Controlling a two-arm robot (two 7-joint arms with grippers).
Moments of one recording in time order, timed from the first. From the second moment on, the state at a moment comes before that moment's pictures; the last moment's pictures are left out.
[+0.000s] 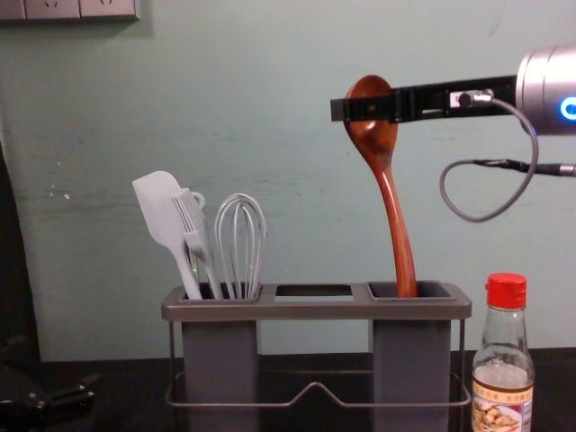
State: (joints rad) left arm -0.20 0.60 0.45 -1.41 -0.25 -0.12 0.03; right arm 0.65 0.38 -0.43 -1.48 0.44 0.31 0.36
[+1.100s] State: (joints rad) left arm -0.20 0.60 0.45 -1.41 -0.25 -0.12 0.03; right arm 0.54 0.43 -0.43 -1.53 0.49 0.39 0.39
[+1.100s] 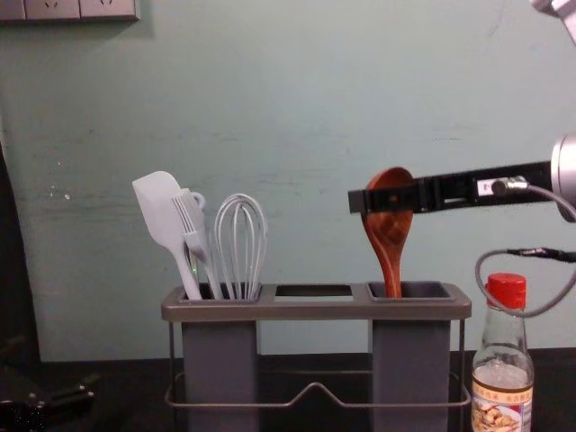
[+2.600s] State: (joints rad) left arm -0.20 0.60 0.45 -1.41 -0.25 -0.12 0.03; right arm 0.55 0.47 -0.47 -1.52 0.50 0.45 0.40
